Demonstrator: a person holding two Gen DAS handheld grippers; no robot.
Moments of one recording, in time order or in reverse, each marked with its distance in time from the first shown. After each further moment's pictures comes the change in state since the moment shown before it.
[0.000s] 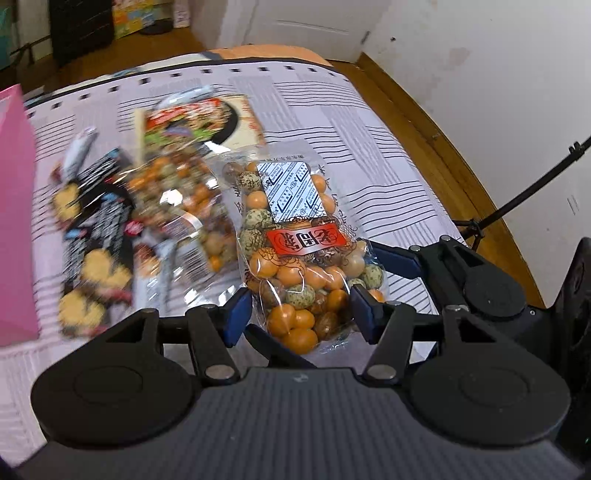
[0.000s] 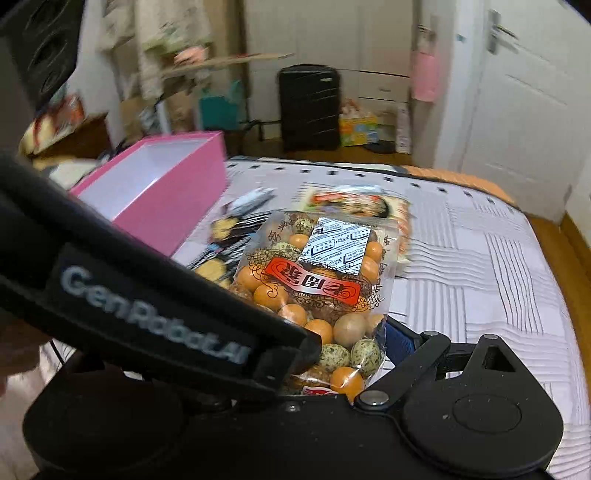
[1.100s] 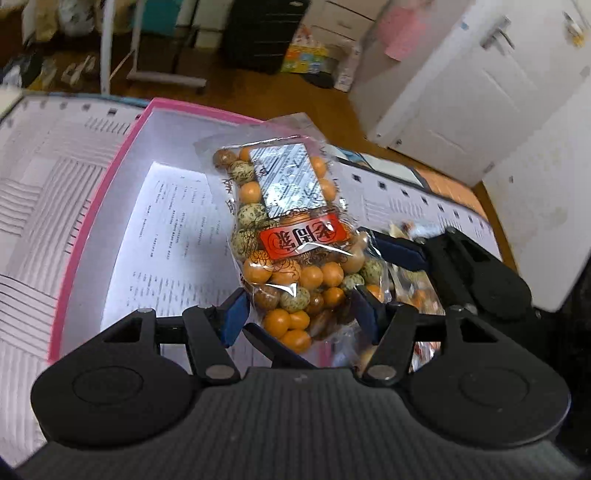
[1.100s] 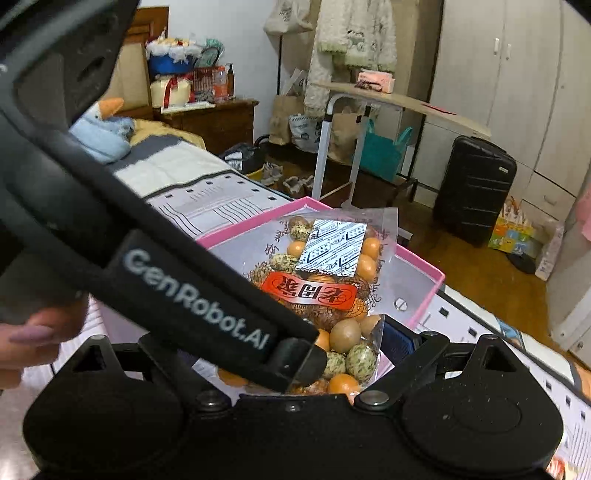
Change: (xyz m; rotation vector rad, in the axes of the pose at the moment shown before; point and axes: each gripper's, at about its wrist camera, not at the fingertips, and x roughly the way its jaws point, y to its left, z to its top) left arm -0.105 0.276 0.019 -0.431 -0.239 0.170; right arm 0.137 0.160 0.156 -0.414 -0.107 0.313
